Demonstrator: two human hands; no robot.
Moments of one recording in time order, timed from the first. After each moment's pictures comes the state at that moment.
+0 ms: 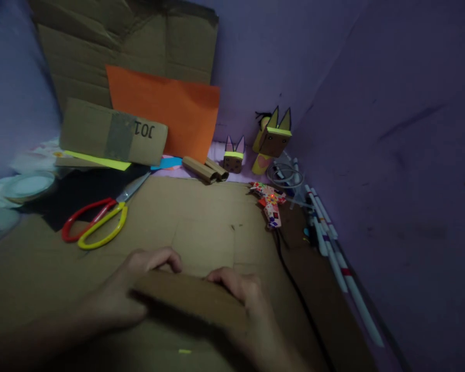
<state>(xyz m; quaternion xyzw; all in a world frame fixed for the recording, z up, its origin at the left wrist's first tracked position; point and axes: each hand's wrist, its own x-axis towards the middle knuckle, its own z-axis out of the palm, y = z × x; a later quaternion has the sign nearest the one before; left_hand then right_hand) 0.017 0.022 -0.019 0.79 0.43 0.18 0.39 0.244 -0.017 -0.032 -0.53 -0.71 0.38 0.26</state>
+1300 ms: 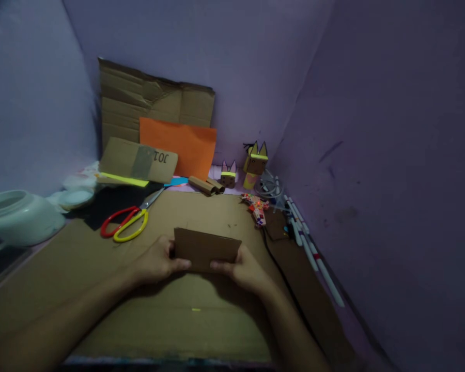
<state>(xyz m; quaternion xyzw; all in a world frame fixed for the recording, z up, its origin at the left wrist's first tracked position) 0.022 0.026 -0.025 0.71 0.39 0.26 0.52 0.232 -0.004 -0.028 -0.49 -0.53 0.56 0.41</state>
